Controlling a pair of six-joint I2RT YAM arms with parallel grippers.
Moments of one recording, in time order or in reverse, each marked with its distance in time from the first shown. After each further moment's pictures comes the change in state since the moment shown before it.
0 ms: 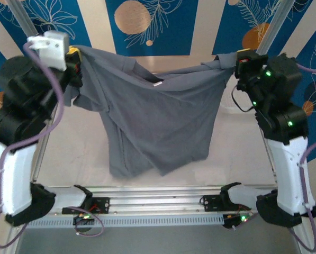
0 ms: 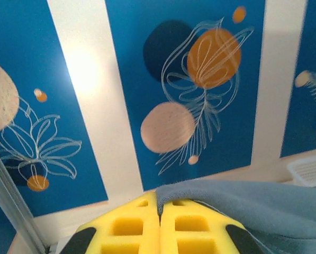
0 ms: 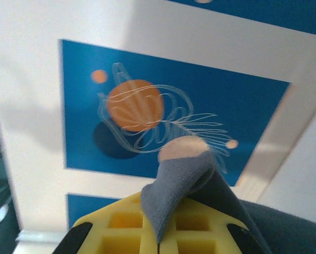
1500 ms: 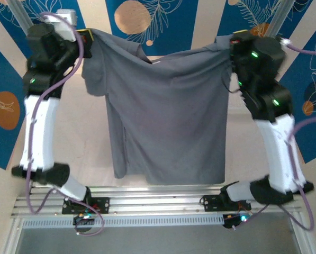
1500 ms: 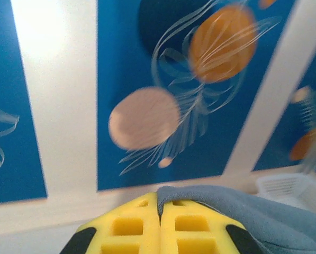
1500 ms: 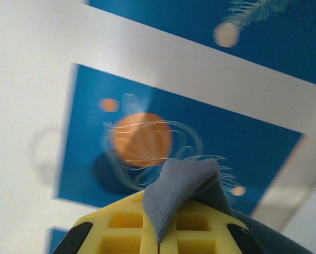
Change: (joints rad) left arm 0.310 0.305 0.026 0.191 0.433 -0.254; right arm 0.037 0.206 0.166 0.092 0.180 -0.144
